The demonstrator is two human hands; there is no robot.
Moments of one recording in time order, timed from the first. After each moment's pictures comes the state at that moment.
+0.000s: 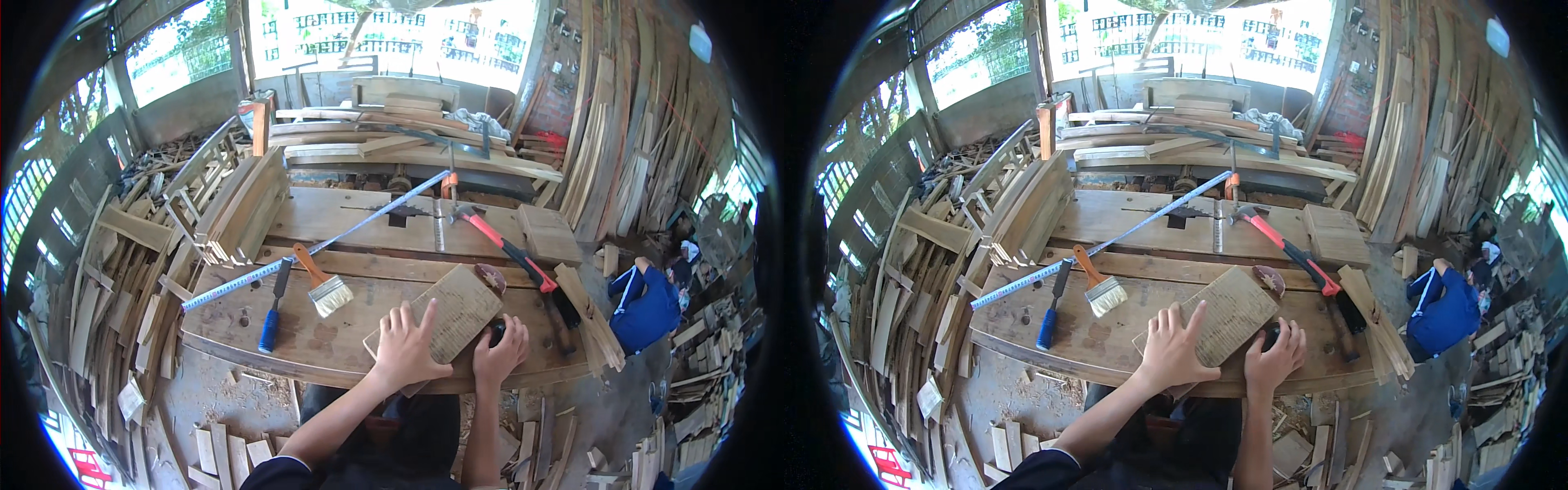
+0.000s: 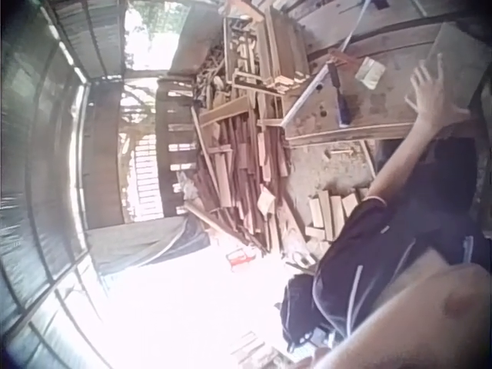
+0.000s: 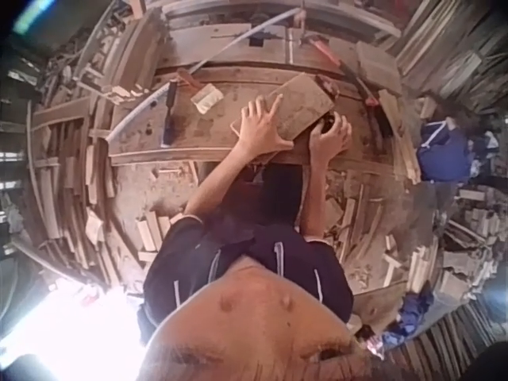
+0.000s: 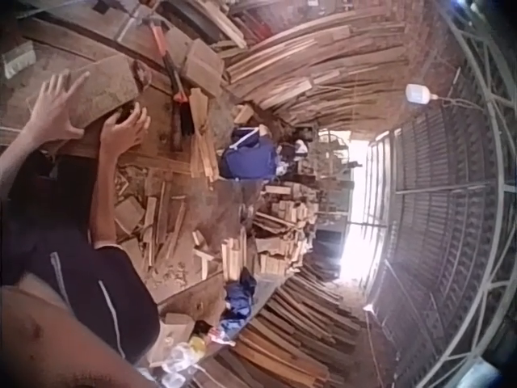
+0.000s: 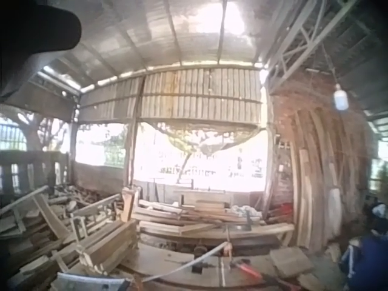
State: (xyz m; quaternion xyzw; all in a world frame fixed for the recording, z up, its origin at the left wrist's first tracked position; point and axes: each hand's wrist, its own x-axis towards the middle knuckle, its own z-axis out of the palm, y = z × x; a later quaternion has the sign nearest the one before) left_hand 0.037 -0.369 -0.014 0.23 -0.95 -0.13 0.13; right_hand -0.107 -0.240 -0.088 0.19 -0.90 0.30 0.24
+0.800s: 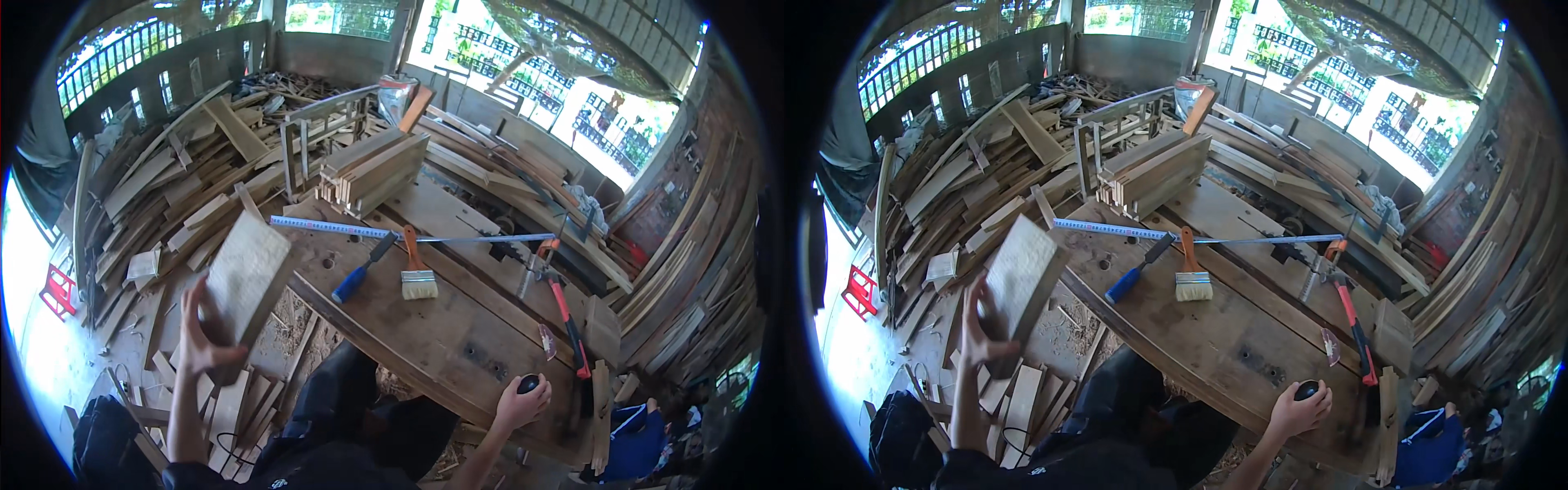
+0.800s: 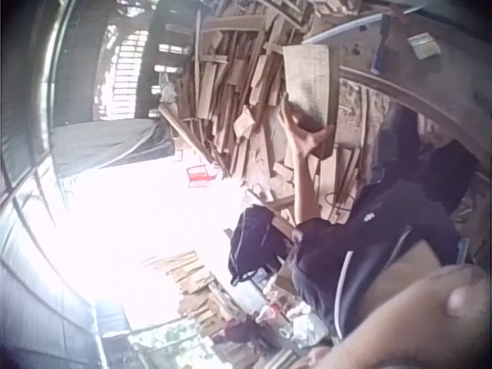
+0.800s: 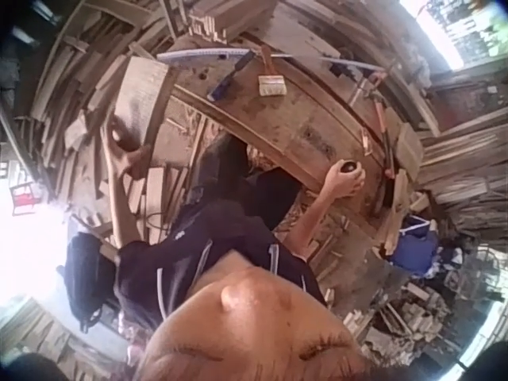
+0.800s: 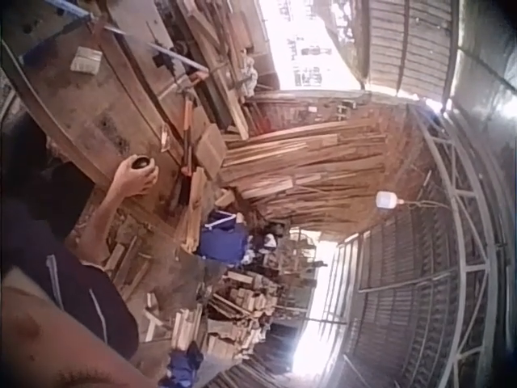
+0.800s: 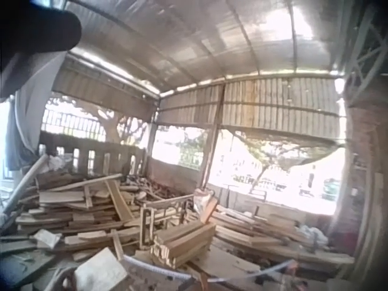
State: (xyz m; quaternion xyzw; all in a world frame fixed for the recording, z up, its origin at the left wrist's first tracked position) left_hand 0.433 -0.380 -0.006 0.53 -0.70 -0.15 0.44; right_hand -0.105 -0.247 -0.084 0.17 -0.94 0.23 0.17
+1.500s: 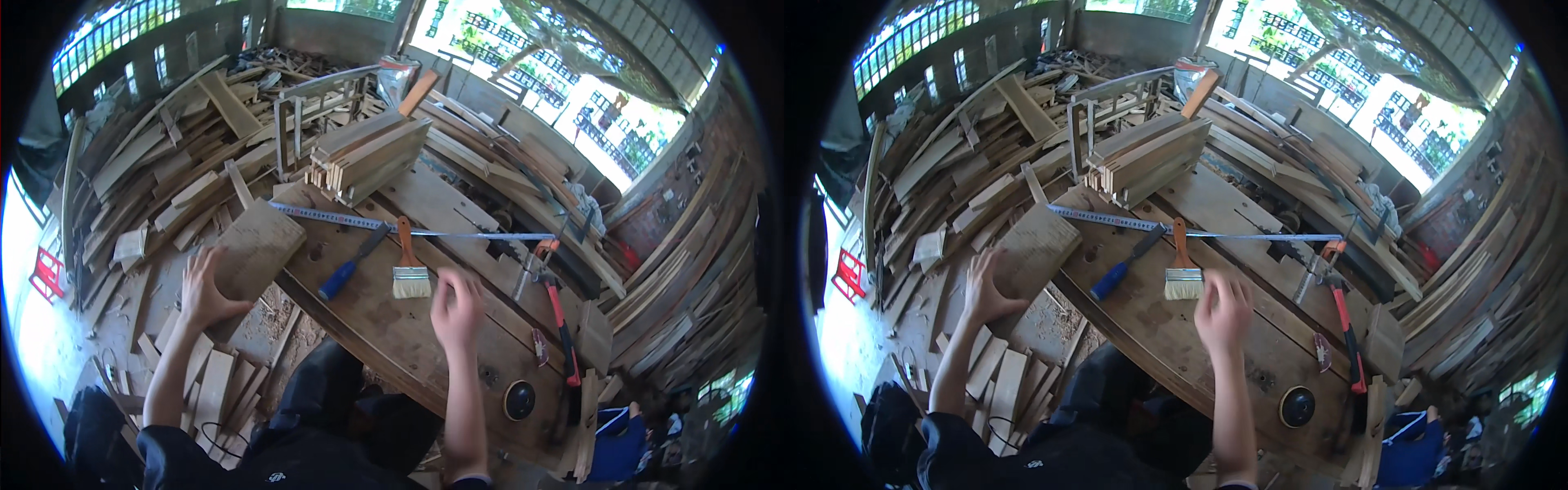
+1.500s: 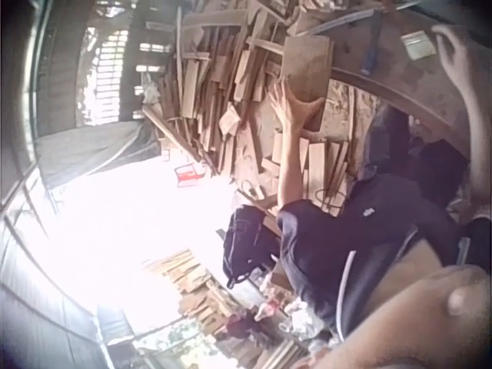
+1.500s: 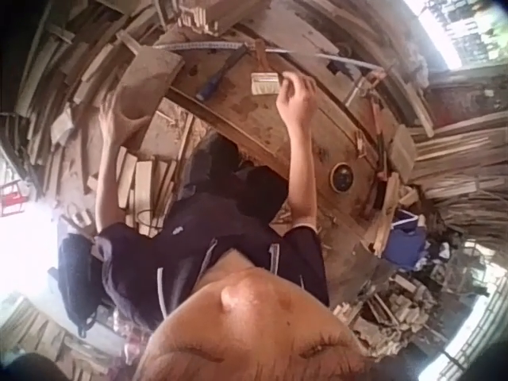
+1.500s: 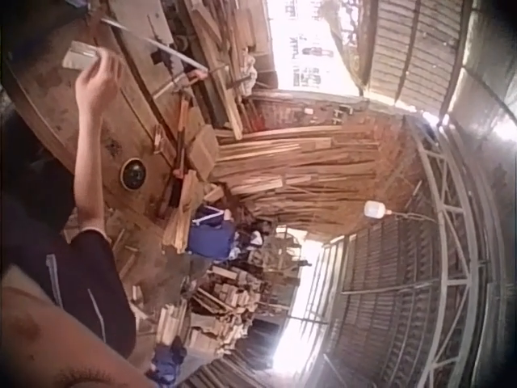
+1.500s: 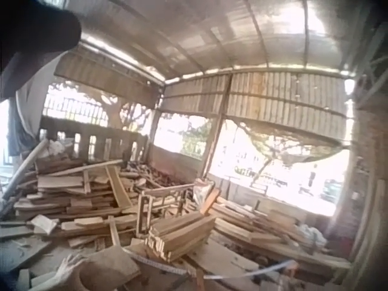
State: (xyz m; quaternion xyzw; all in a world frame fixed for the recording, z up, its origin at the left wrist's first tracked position) left_hand 0.421 -0.459 -0.038 0.64 -0.73 -0.02 0.26; right_hand -0.013 -0.435 -0.006 0.69 -0.56 0.44 0.11
